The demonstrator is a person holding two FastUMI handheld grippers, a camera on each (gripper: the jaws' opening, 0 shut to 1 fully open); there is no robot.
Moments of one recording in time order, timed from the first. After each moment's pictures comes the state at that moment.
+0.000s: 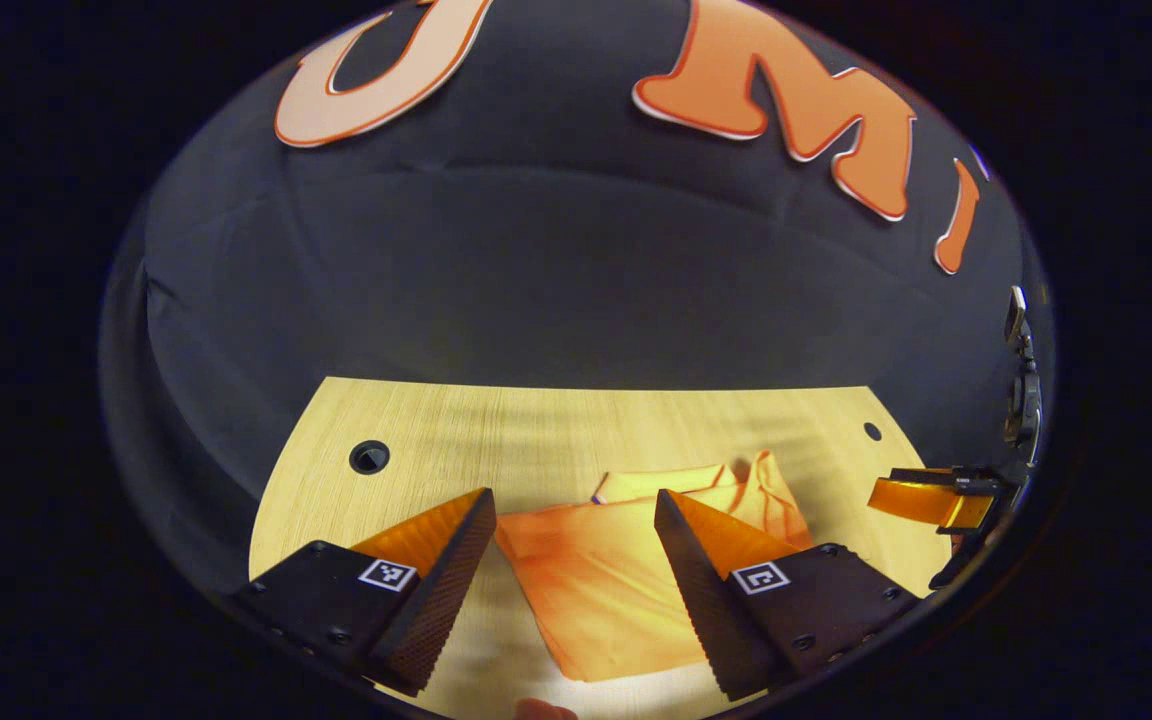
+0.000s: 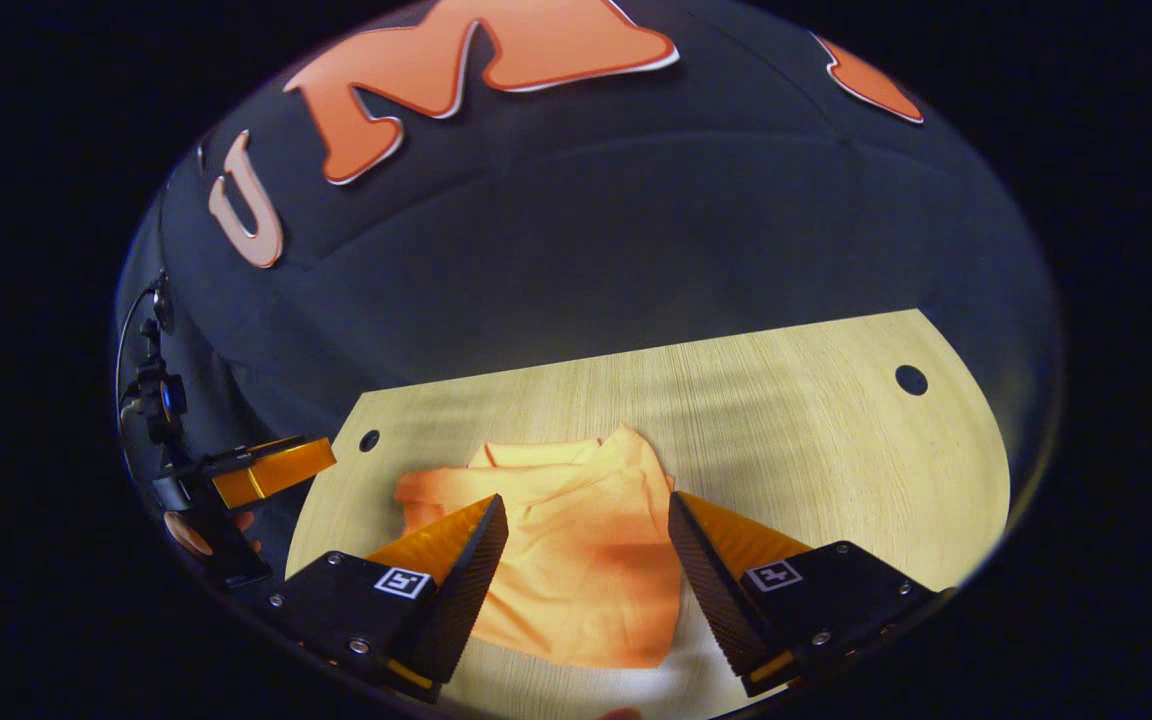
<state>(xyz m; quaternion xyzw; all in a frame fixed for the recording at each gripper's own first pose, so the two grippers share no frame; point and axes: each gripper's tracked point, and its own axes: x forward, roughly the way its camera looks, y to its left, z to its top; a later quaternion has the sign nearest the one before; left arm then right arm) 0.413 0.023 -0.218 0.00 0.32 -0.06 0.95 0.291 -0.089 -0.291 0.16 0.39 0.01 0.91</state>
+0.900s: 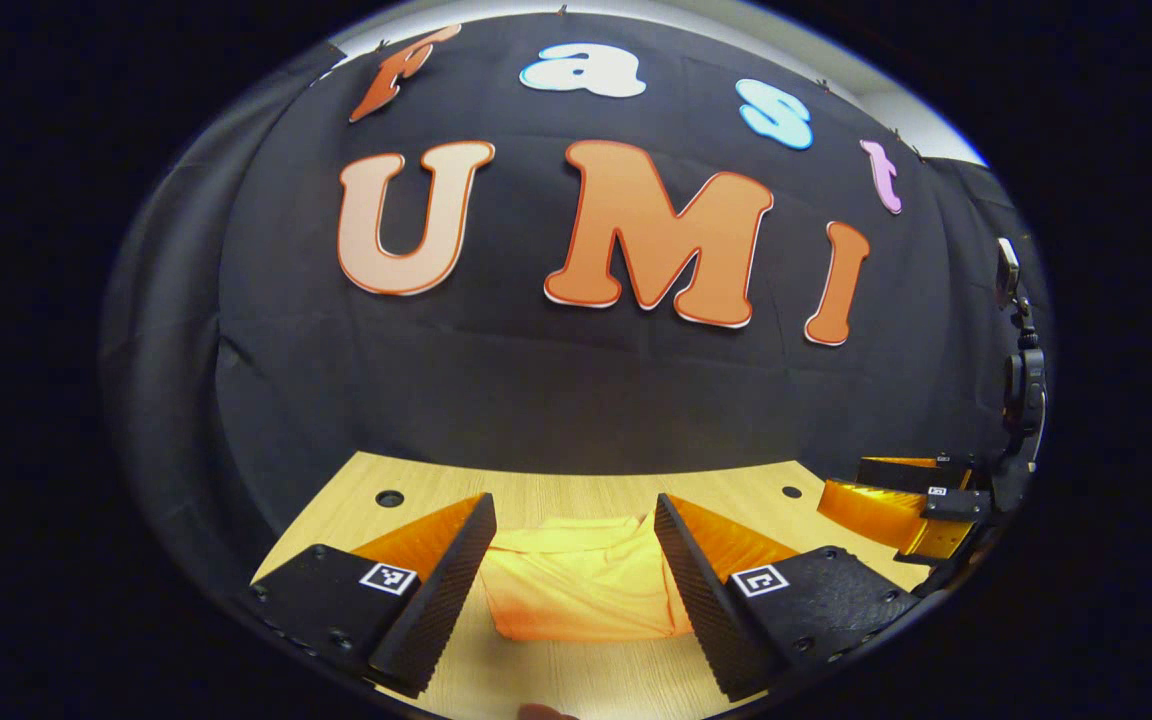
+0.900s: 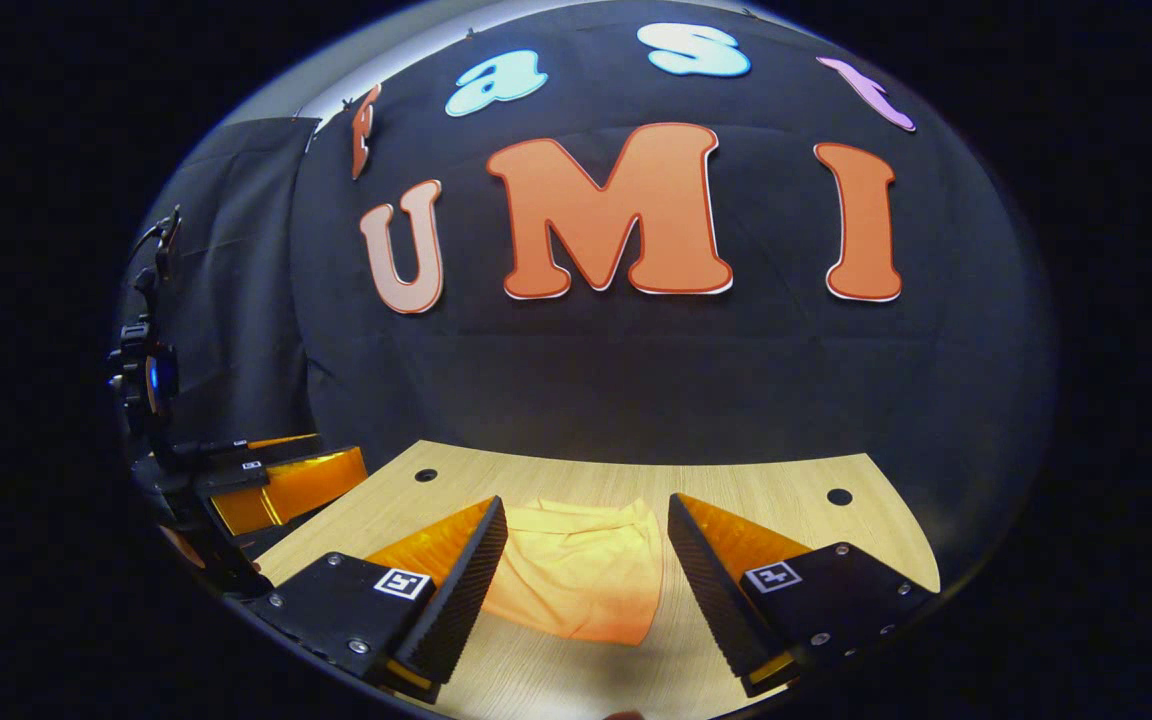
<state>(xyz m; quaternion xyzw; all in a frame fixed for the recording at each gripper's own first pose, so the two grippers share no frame) 0.229 -0.030 -0.093 0.00 0.10 -0.07 0.99 0.181 -0.055 -0.142 0.06 0.18 0.03 0.98</state>
